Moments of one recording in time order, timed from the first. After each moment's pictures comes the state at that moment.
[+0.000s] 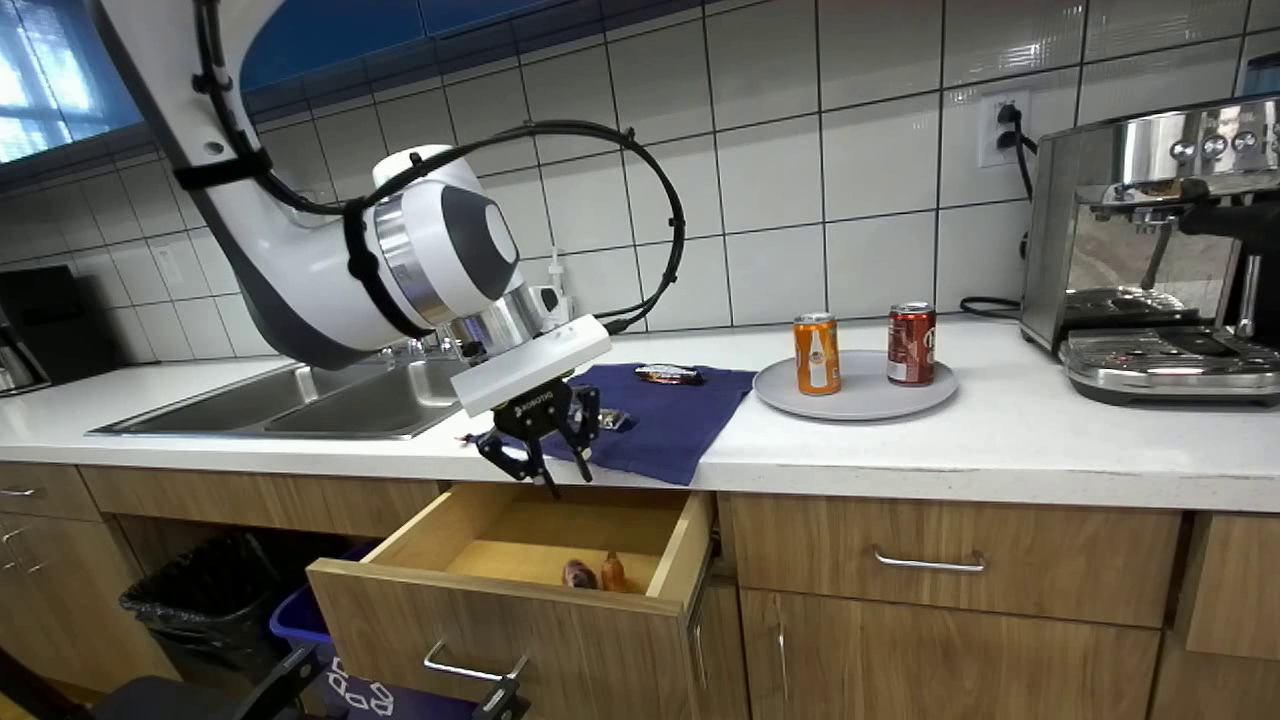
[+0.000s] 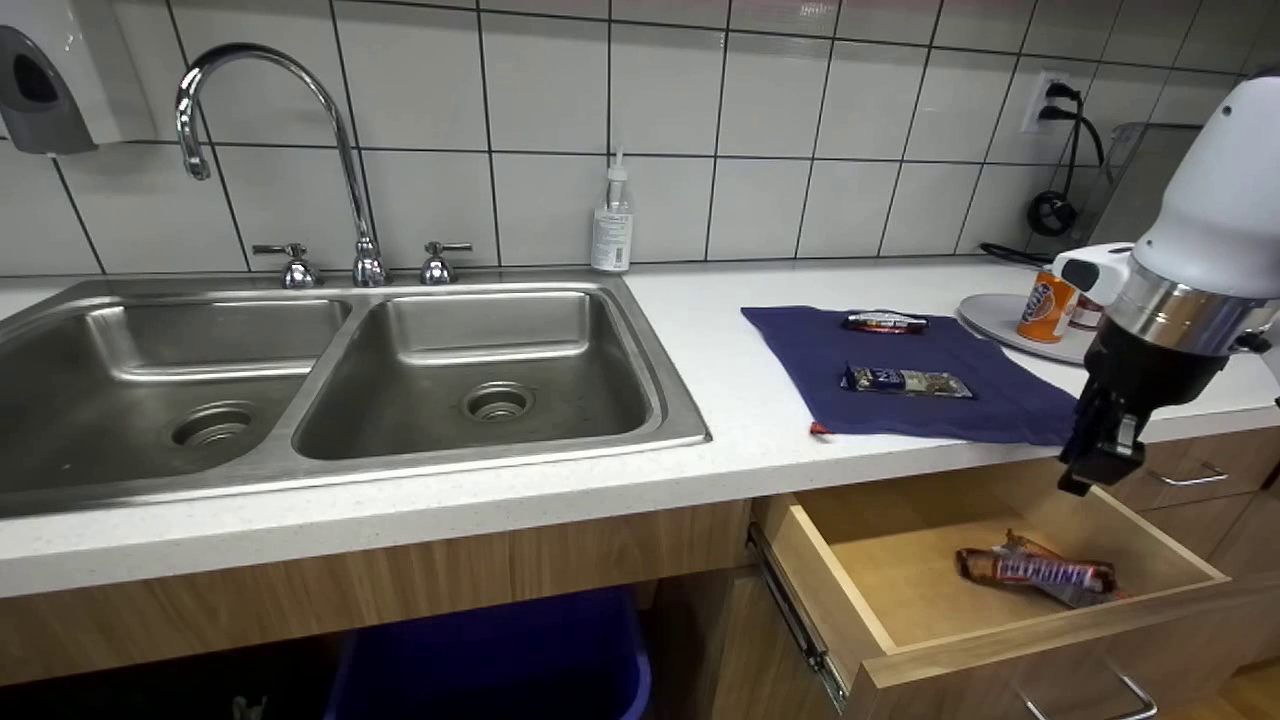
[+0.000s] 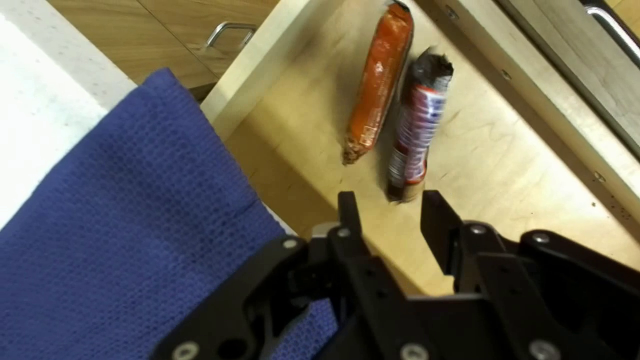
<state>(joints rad) -0.09 0.13 -0.11 -2.68 -0.66 2.98 -0.38</state>
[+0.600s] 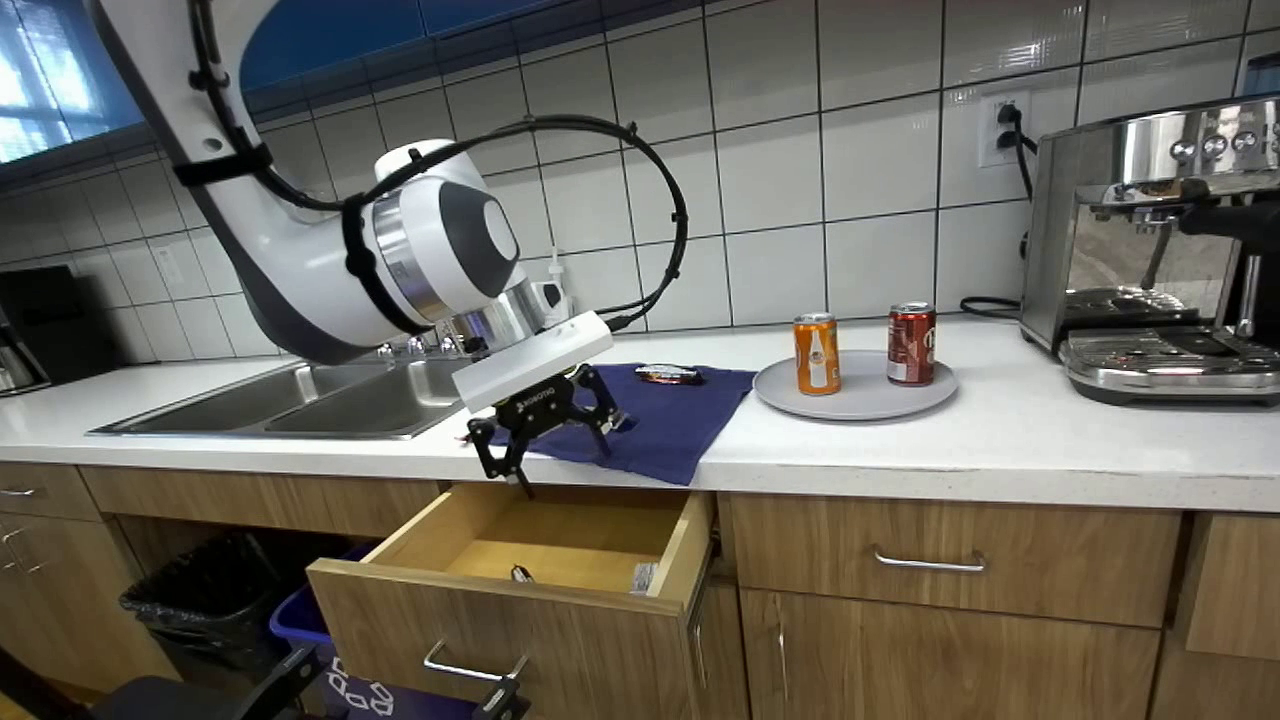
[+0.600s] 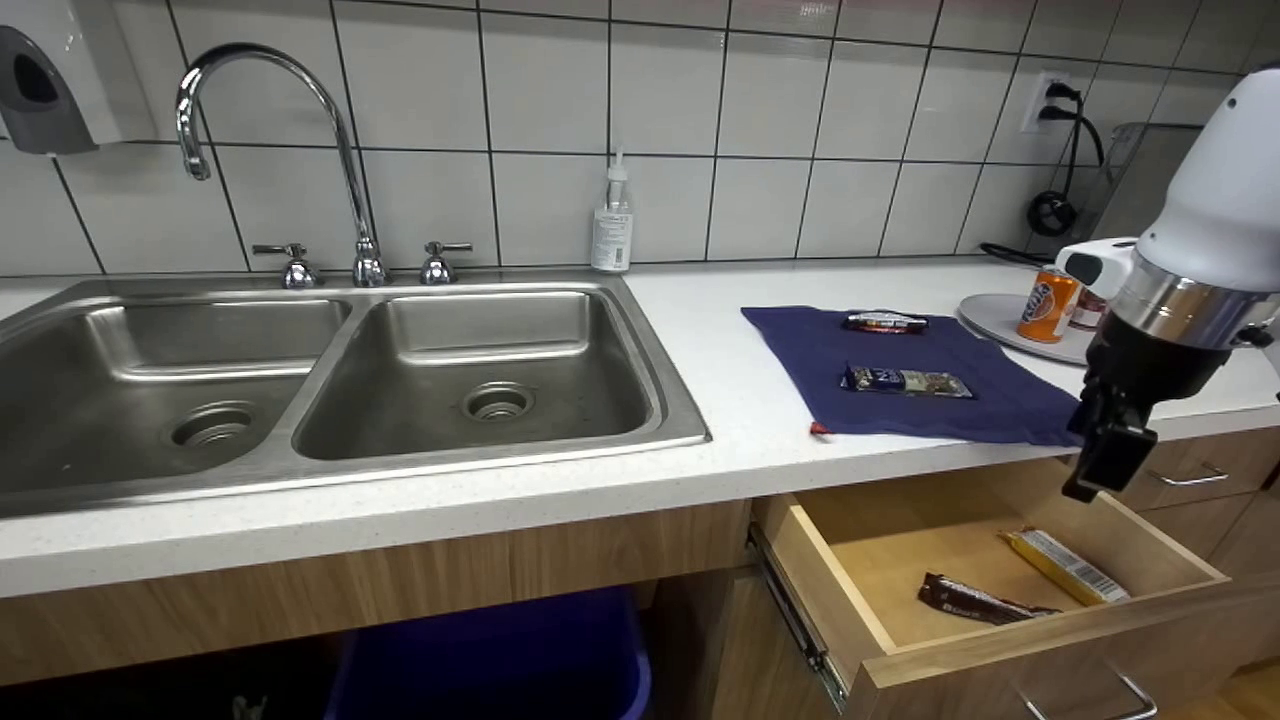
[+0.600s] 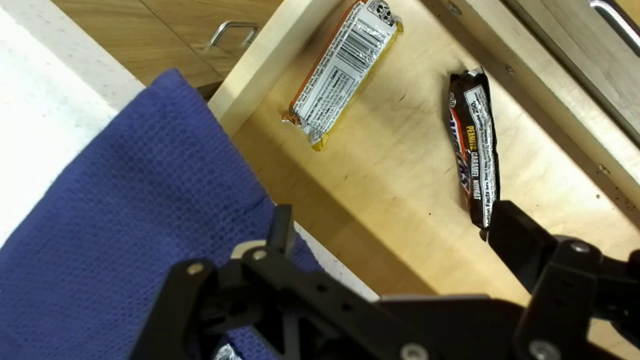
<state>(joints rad) -0.09 0.12 -0.11 -2.68 -0.62 2.98 -0.40</state>
